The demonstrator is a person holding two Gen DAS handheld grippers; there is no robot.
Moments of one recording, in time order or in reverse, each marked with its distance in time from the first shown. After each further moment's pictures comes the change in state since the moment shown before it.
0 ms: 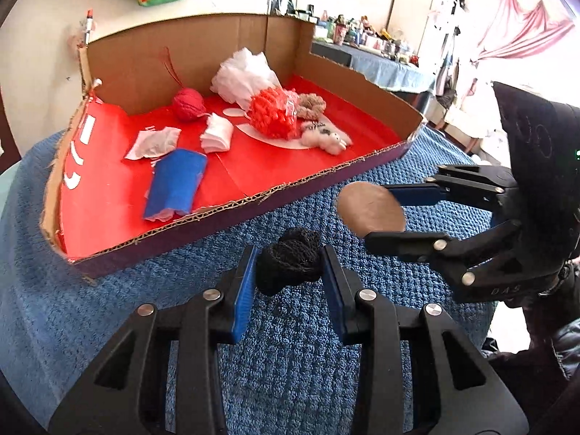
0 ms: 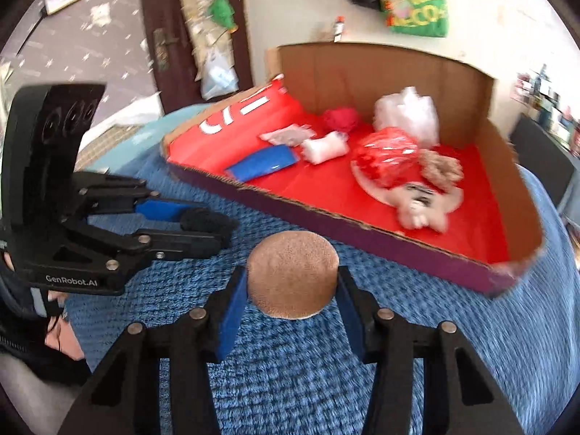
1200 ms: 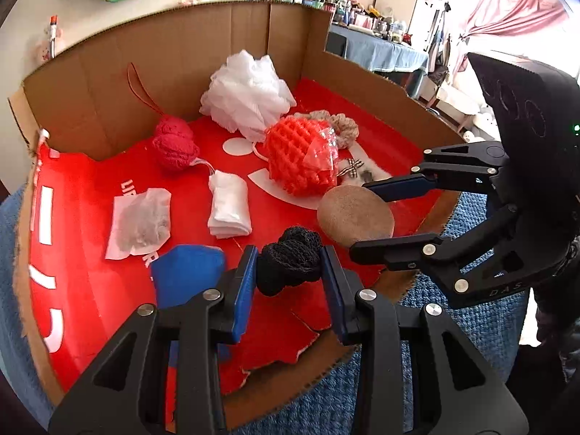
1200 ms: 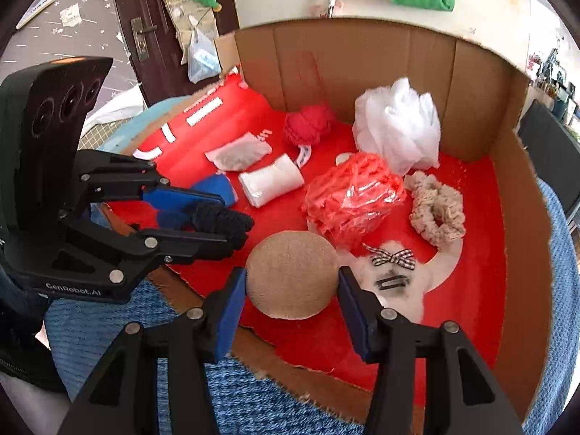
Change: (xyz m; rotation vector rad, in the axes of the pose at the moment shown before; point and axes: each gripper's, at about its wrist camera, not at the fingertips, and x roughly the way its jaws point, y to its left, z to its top) left arm 0.074 0.040 0.086 0.079 0.114 -0.066; right arm 0.074 -0.060 0.080 0.006 0.149 0.044
